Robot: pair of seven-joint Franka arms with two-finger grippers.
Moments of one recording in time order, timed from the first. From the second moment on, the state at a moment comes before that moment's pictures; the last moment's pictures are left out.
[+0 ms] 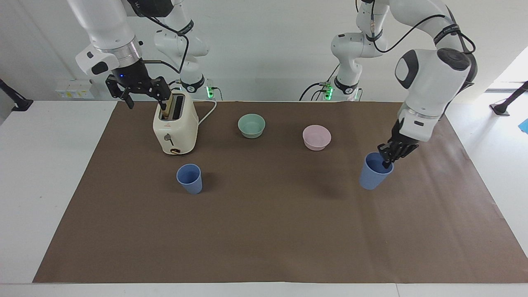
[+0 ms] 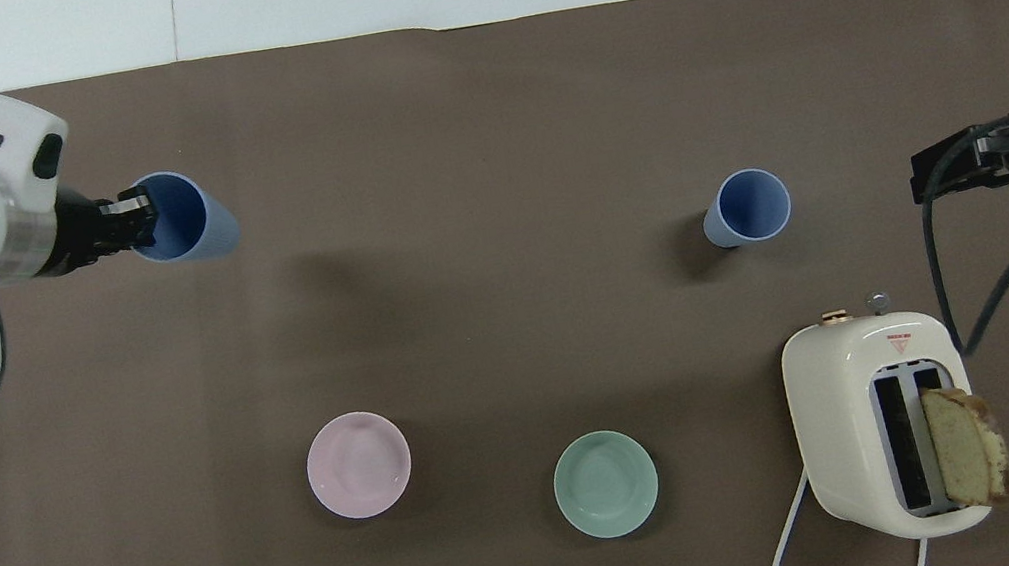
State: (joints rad) left arm -0.13 0.14 -0.10 -1.73 -0.04 2.05 -0.43; right arm -0.15 0.00 0.21 -1.52 -0.01 1.51 0.13
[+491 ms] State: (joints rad) left arm -0.40 0.22 -0.10 -1.73 0.01 2.13 -0.71; right arm -0.15 0.00 0.21 -1.52 -0.01 1.51 0.13
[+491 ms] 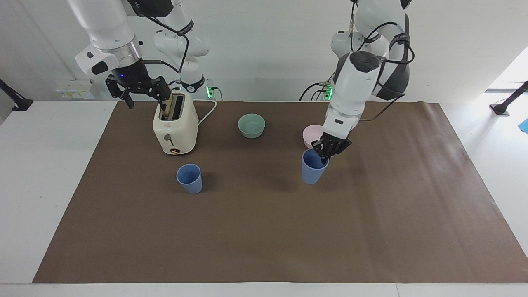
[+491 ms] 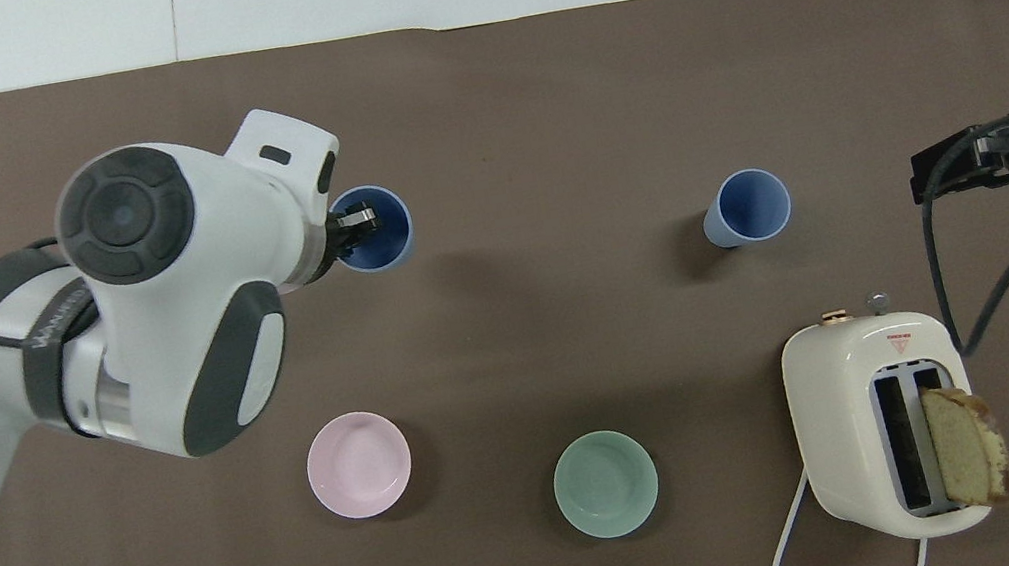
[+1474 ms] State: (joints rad) left arm -0.50 0.33 -0.10 -1.80 0.02 2.24 -0.74; right arm -0.15 0.00 0.21 -1.52 -0.01 1.51 0.13
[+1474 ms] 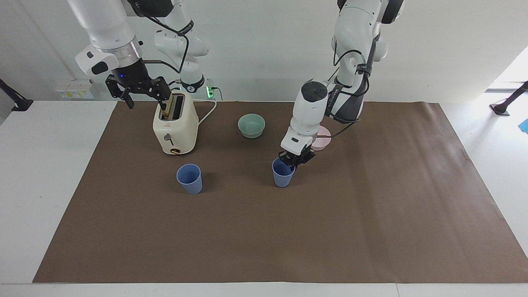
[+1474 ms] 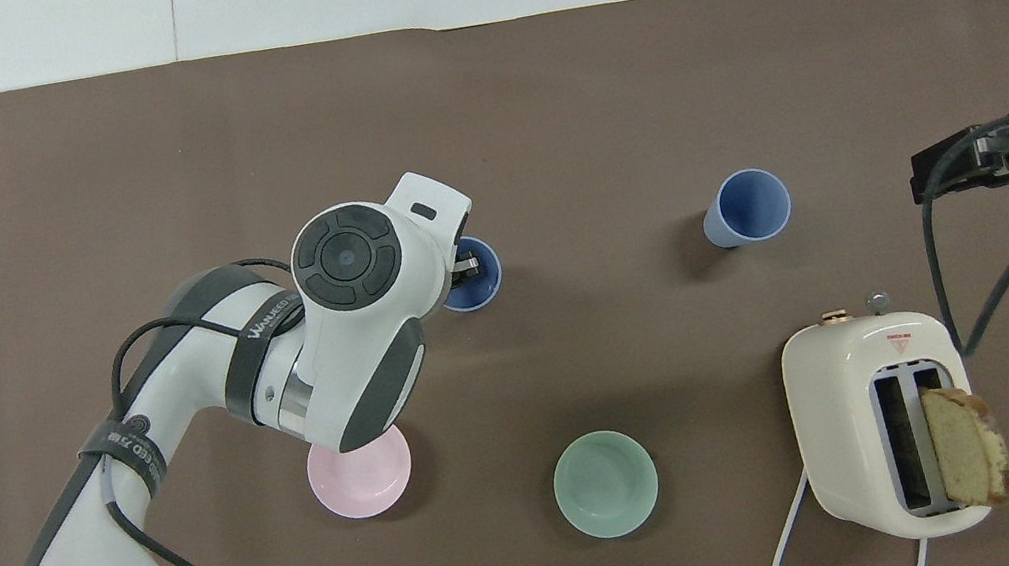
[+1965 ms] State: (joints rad) left arm -0.48 0.31 -0.08 -1.78 0.02 2.25 -0.75; right arm -0.15 0.00 0.21 -1.60 -0.01 1.61 0.13
